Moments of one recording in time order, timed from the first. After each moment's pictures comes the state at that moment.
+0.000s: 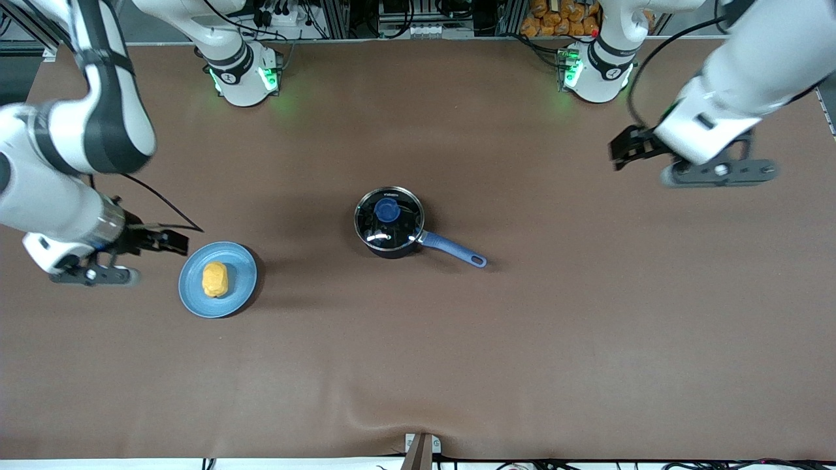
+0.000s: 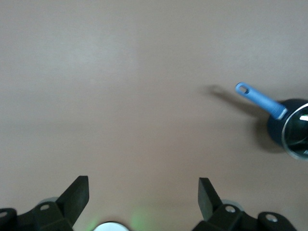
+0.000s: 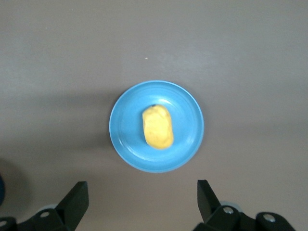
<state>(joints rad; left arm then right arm) -0.24 0.11 -0.12 -1.45 0.00 1.49 -0.39 0.06 0.28 0.01 -1.72 -0.02 1.94 0.07</state>
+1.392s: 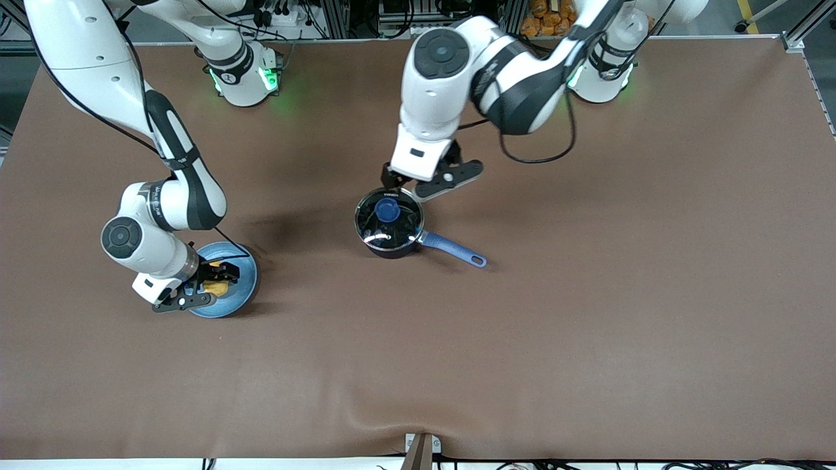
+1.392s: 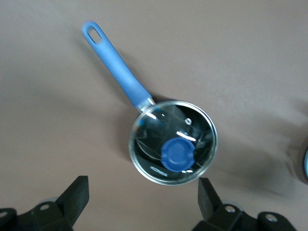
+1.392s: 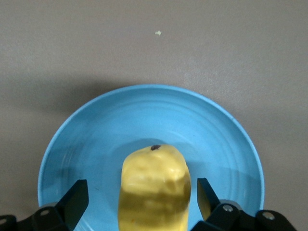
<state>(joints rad) -0.72 0.48 -0.15 -1.39 -0.02 1.95 -1.31 0.04 0.53 0.00 -1.95 -0.02 2.48 -0.13</state>
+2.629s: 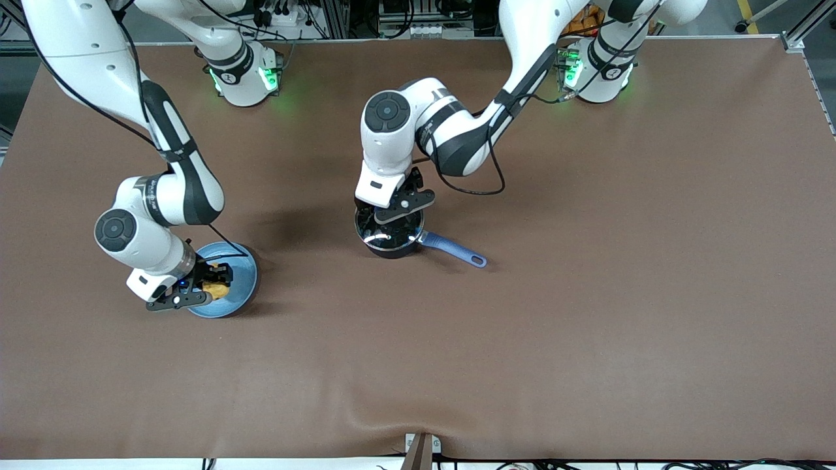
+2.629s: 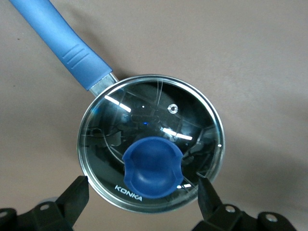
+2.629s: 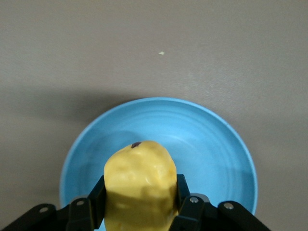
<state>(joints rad) -0.81 0.72 -0.14 -1.32 0.02 2.09 -1.35 0.04 0.47 0.02 -1.95 -0.02 2.45 -0.06</state>
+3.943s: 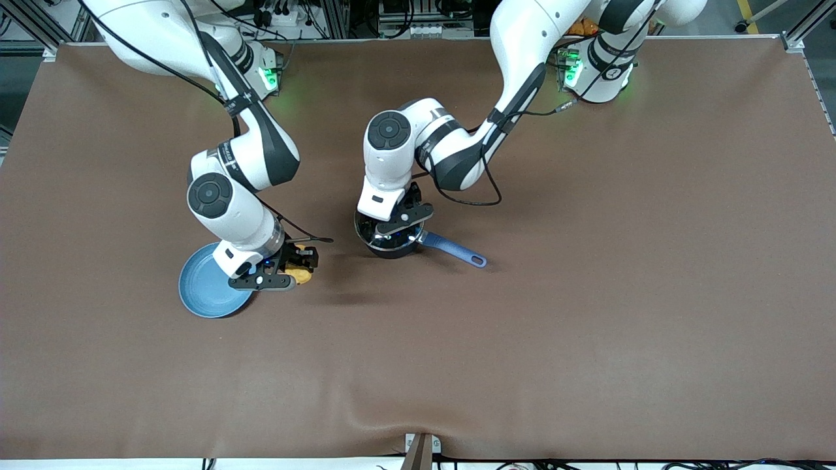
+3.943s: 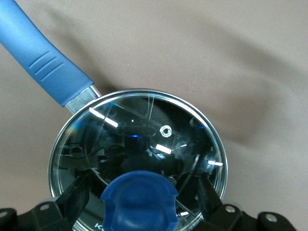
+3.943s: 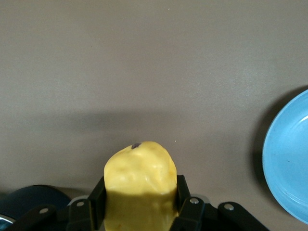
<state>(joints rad) -0.83 0.78 -0.11 -1.31 0.02 2.18 -1.35 0.20 0.42 0.18 -1.86 -0.02 2.37 0.39</state>
